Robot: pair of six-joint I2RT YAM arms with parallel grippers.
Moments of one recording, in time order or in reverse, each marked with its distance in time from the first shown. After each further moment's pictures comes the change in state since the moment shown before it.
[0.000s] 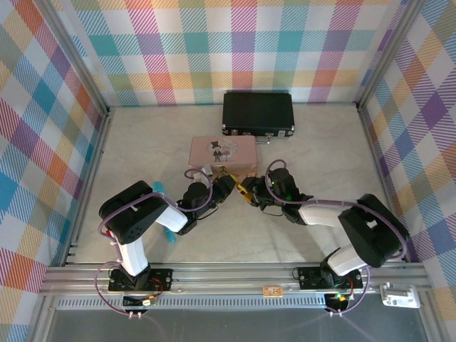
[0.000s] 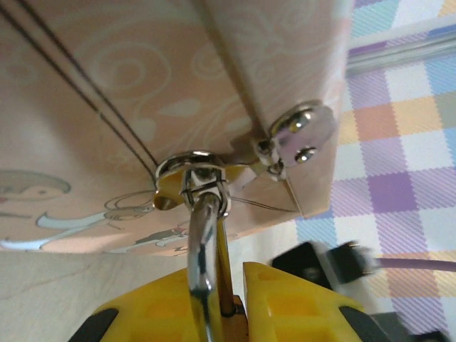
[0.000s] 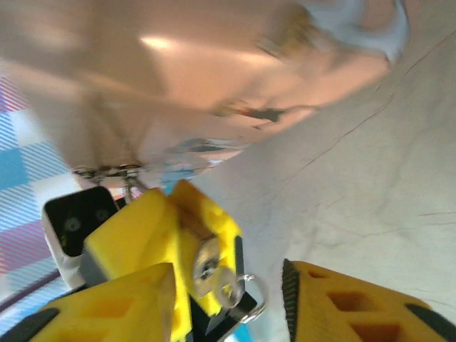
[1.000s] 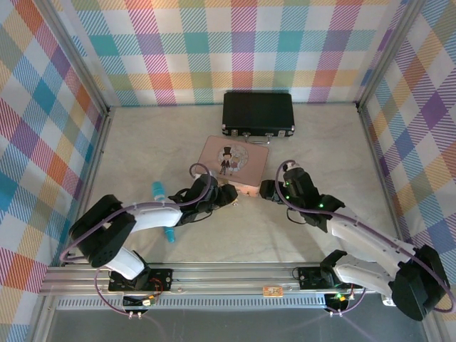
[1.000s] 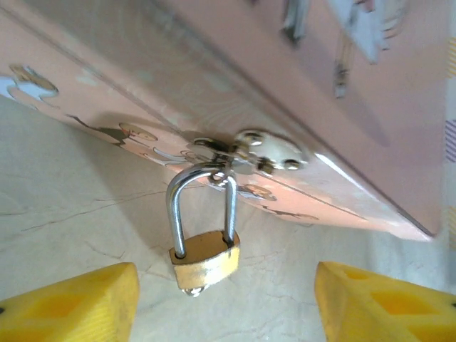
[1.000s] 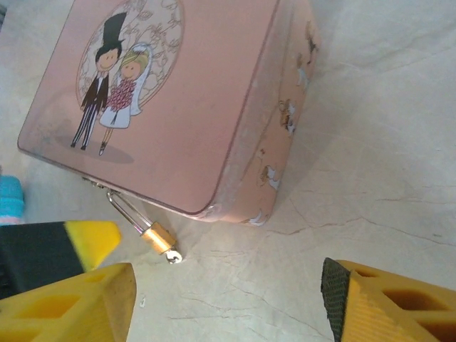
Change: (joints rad) left arm -0.010 -0.318 0.147 -0.967 -0.057 0.280; right arm 0.034 -0.327 0.115 -0.612 0.357 -0.718
